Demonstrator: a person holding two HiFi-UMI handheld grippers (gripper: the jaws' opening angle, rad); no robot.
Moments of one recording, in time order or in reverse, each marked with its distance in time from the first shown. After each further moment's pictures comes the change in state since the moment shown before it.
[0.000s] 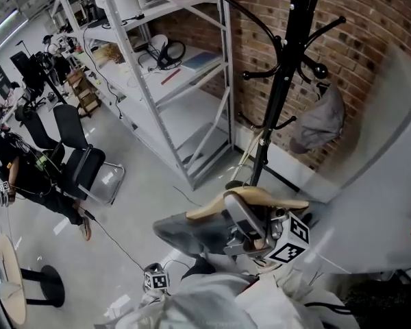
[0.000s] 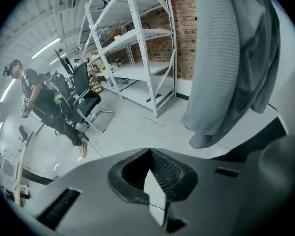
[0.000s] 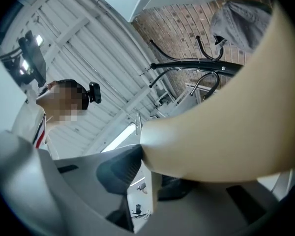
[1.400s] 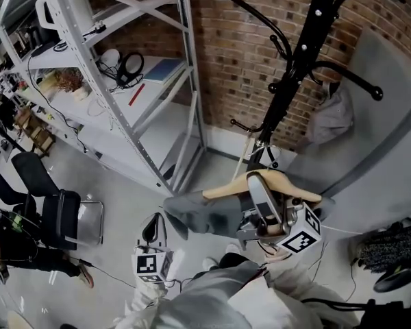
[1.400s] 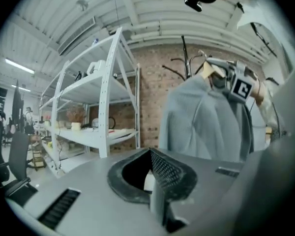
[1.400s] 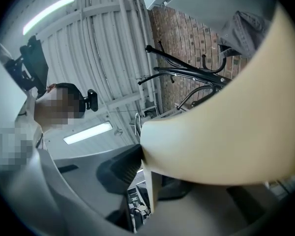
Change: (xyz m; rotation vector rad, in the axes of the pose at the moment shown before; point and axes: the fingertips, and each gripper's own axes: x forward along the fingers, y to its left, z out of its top) left arm -0.133 0.034 0.451 0.135 -1.014 -0.534; right arm 0.079 -0.094 -0.015 -0.329 -0.179 -0.279
